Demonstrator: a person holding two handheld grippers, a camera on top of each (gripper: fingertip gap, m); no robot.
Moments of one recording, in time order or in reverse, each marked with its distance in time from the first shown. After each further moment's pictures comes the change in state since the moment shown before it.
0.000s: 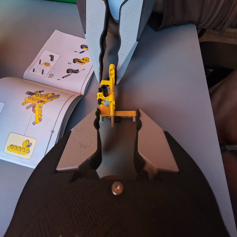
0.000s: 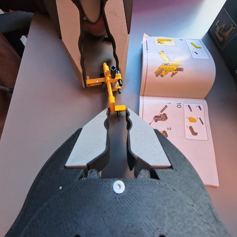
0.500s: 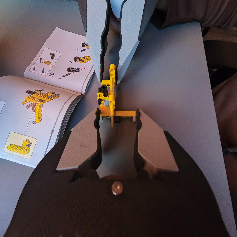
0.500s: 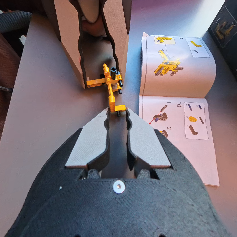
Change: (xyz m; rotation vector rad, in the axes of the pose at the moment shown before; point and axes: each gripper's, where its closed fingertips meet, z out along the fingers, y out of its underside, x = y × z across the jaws) left arm -0.002 0.001 0.002 -0.013 -0.015 -0.006; right arm 0.001 0.001 0.001 -0.006 0.000 0.007
